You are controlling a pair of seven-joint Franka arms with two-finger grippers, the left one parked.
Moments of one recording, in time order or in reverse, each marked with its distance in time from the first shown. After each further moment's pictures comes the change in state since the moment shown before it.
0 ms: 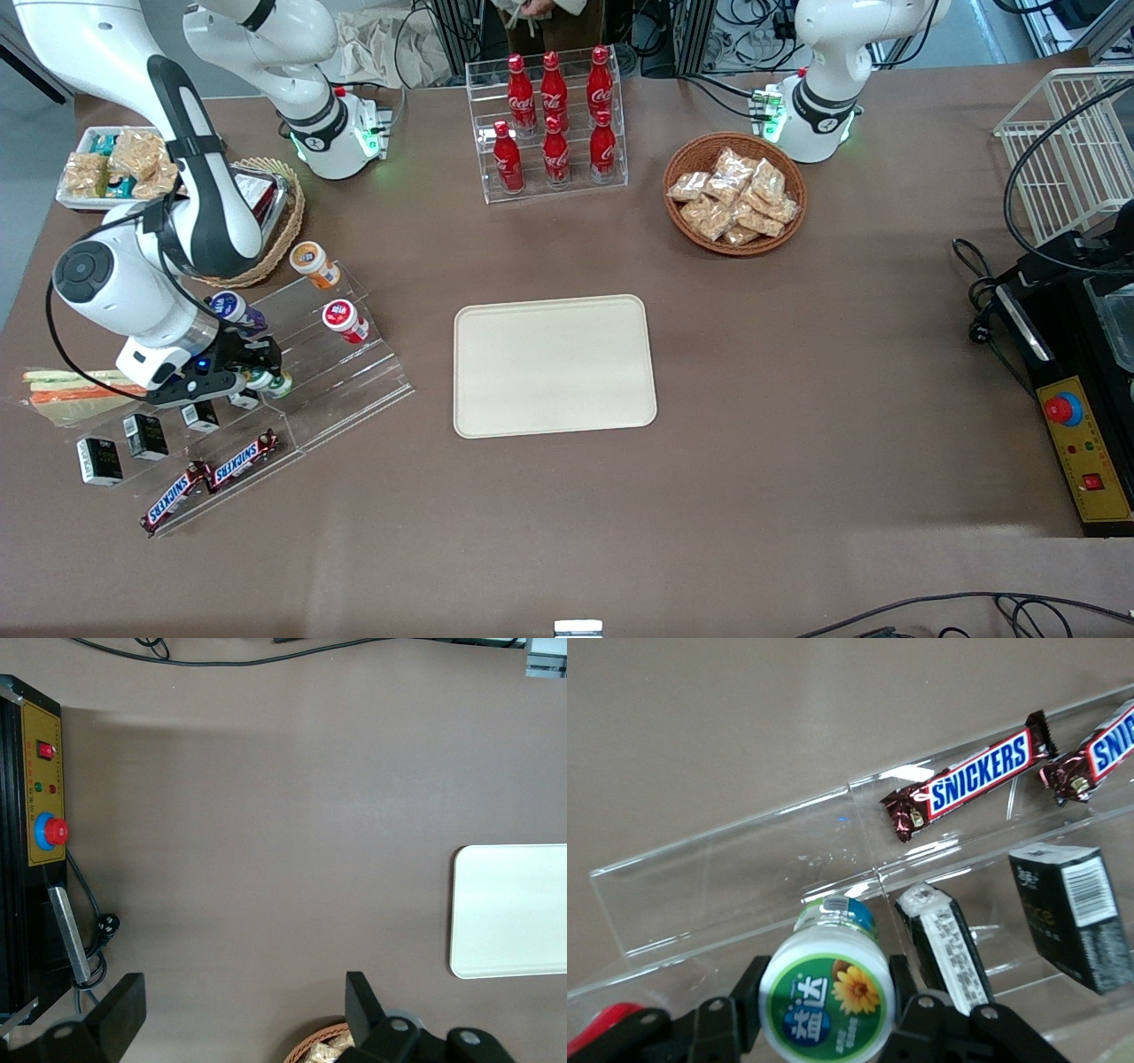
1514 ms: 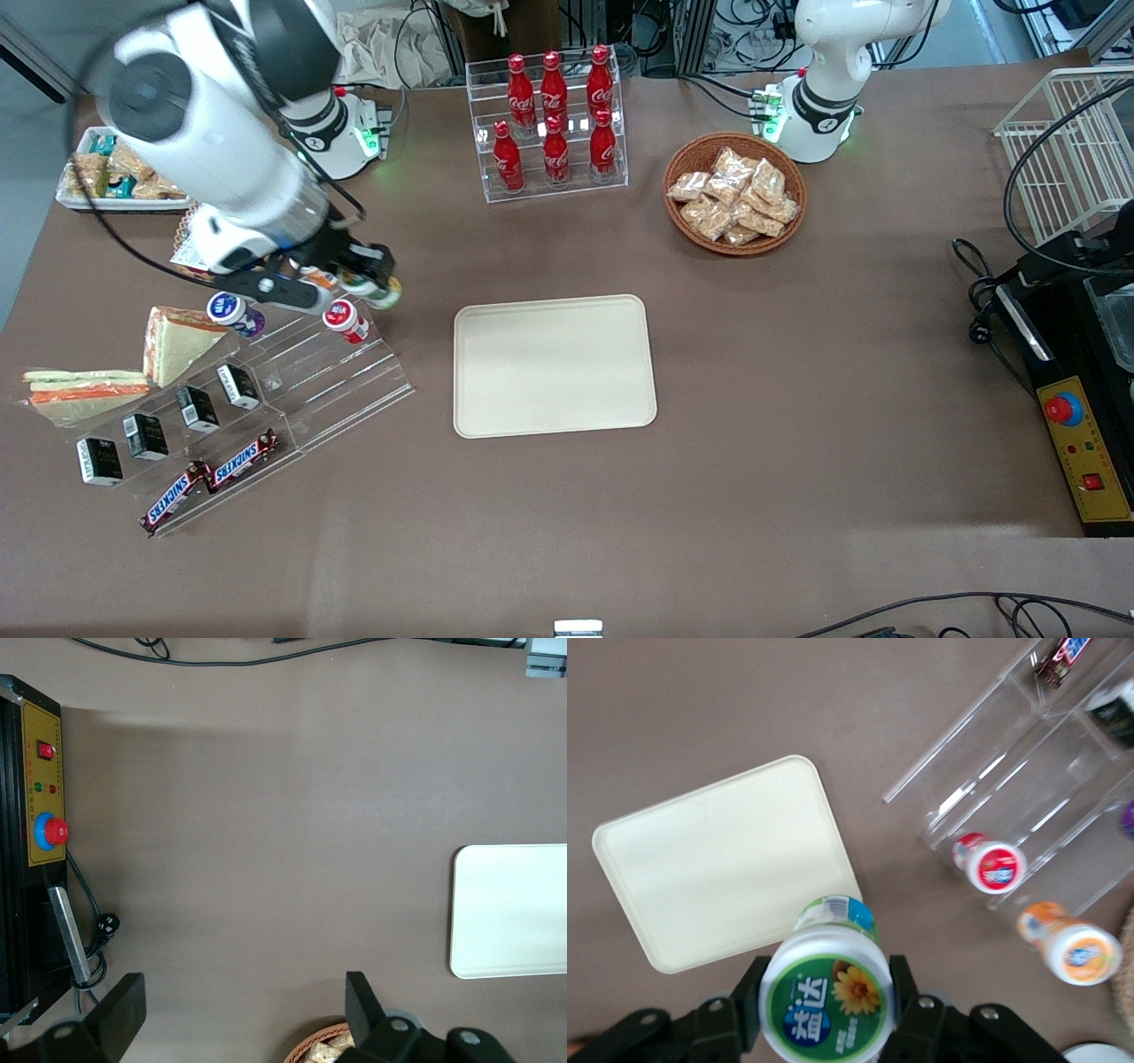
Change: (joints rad) arm 0.450 -0.064 0.021 0.406 0.066 -0.525 0.987
